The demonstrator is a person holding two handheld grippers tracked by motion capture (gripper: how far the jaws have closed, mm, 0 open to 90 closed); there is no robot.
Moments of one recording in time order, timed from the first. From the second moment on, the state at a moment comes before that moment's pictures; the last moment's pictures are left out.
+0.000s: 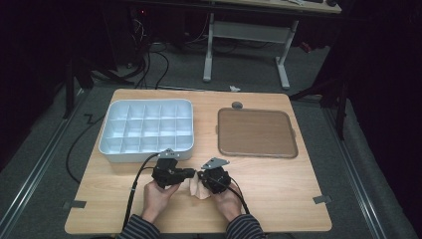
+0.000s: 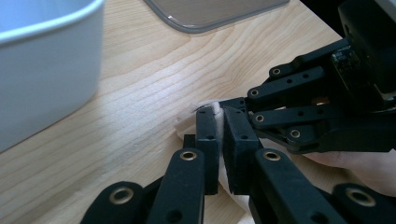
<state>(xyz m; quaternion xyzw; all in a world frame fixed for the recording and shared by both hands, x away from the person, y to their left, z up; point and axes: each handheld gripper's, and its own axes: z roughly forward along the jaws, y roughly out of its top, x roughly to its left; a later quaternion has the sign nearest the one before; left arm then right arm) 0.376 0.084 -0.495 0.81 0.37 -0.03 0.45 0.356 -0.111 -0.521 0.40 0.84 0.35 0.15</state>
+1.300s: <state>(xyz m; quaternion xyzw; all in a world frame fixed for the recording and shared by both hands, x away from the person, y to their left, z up) 0.372 0.080 -0.495 0.81 0.39 0.00 0.45 0.330 -0.150 -0.512 0.43 0.81 0.36 0.15</state>
